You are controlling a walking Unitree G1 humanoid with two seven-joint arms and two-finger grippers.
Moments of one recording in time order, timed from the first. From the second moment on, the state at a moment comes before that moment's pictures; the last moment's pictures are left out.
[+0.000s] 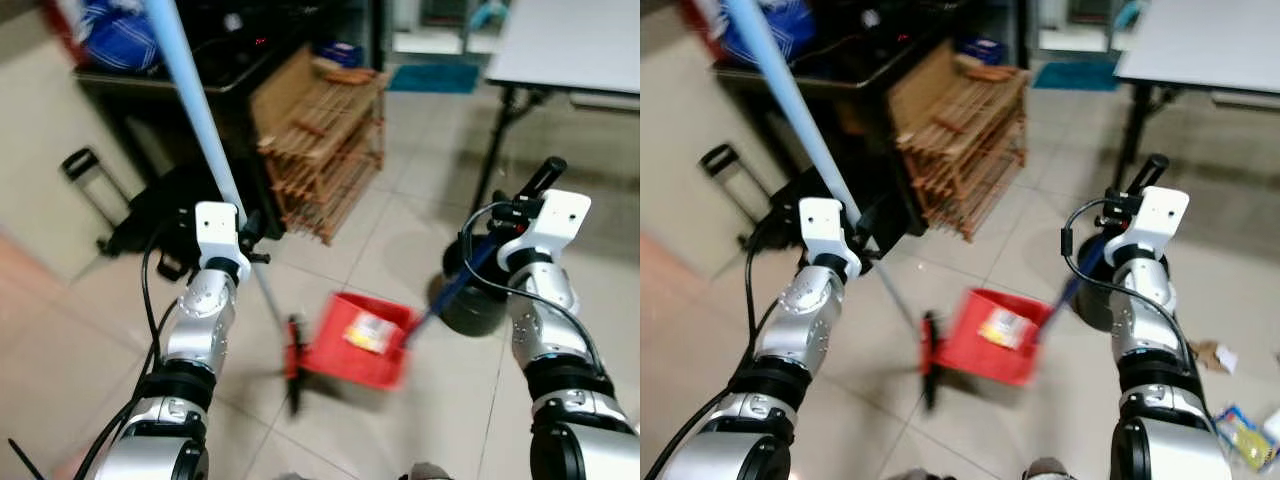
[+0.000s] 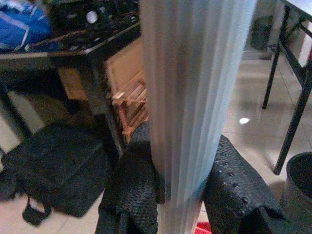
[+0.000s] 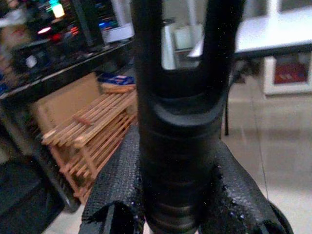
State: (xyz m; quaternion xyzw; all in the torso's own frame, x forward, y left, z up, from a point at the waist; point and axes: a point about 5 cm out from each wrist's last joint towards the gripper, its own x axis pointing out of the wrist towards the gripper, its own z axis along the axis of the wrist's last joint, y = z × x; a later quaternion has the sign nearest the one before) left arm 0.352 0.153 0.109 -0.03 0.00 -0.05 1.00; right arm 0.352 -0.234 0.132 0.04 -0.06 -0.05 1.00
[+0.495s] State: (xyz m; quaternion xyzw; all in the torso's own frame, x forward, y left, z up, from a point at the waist) left arm 0.346 0.140 0.095 -0.07 0.01 -0.02 1.00; right arm 0.356 -0.236 0.142 0.00 -0.05 -0.01 1.00
